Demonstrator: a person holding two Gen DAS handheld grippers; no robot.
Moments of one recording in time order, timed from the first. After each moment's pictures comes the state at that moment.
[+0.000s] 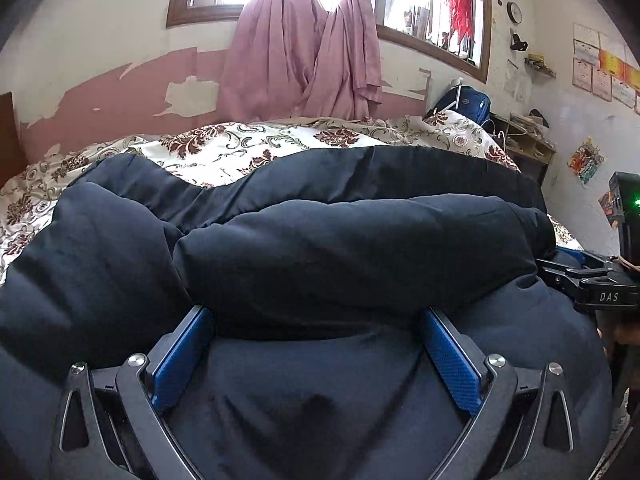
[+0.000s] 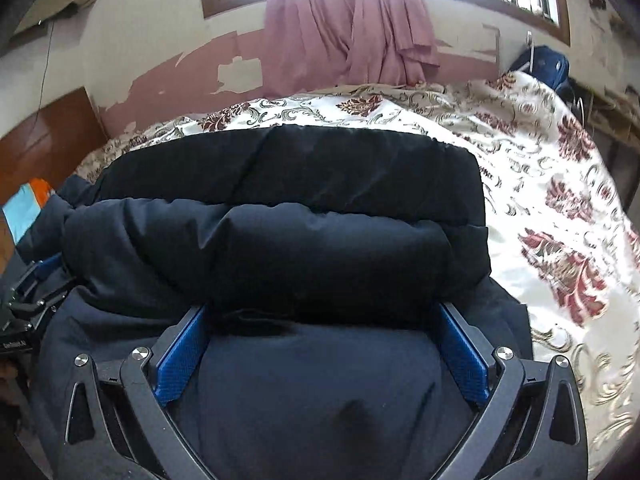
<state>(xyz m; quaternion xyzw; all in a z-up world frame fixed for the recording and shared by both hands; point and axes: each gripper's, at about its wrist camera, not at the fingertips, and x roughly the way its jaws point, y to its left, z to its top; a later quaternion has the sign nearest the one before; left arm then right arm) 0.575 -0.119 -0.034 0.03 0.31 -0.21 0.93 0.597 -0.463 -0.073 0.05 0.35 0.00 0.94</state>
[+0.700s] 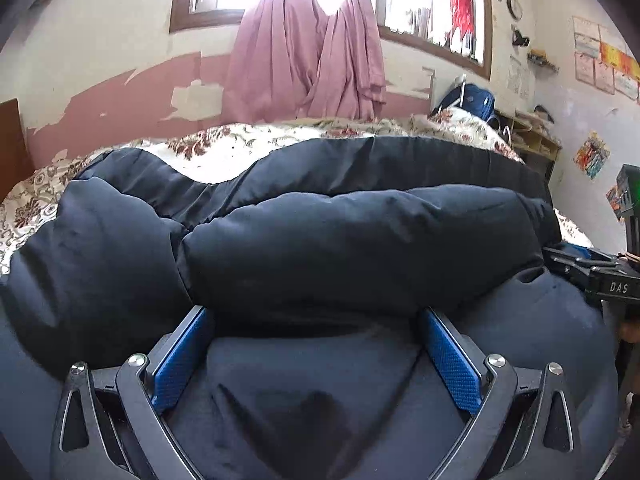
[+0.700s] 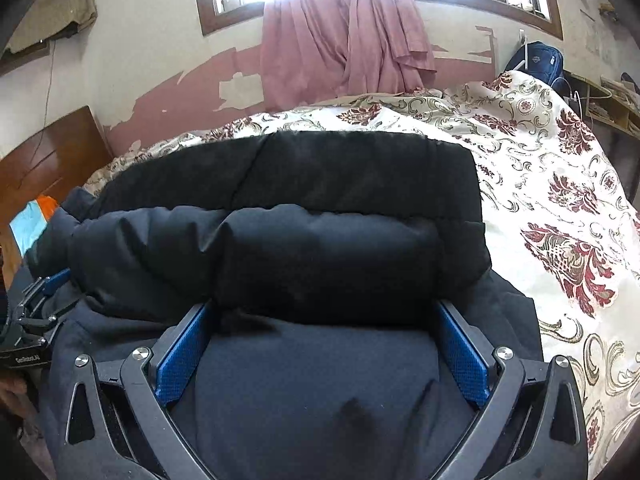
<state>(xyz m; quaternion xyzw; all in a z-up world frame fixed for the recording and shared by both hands) 0.570 -0.123 -0.034 0.04 0.32 -0.20 0.93 0.581 -0.465 -0.087 0.08 0.32 0.01 0.95</state>
